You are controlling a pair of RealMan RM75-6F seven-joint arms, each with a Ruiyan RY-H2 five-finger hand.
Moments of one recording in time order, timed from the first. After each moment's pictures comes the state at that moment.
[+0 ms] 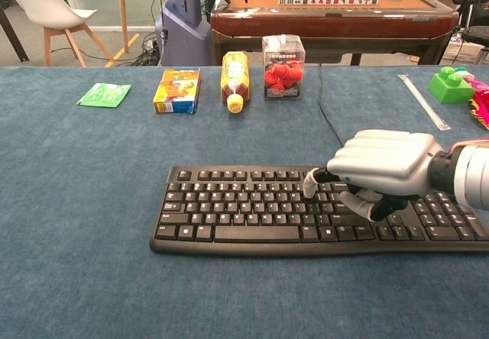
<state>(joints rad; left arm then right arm) -0.10 -1.19 -0.06 -1.46 1.49 1.50 -0.03 0.74 -1.40 0.00 -1.66 -1.27 0.78 -0.64</state>
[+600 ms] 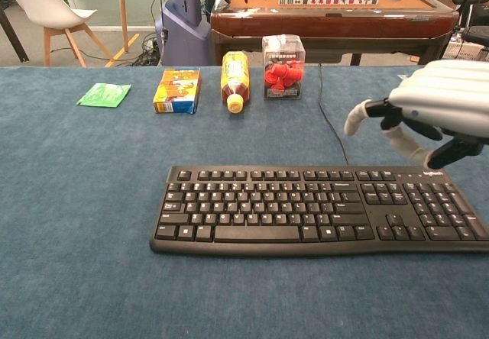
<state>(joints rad) -0.10 -1.19 -0.04 -1.47 1.52 1.51 -0.01 0.61 -1.19 -0.03 -1.81 -1.45 1.06 -0.55</state>
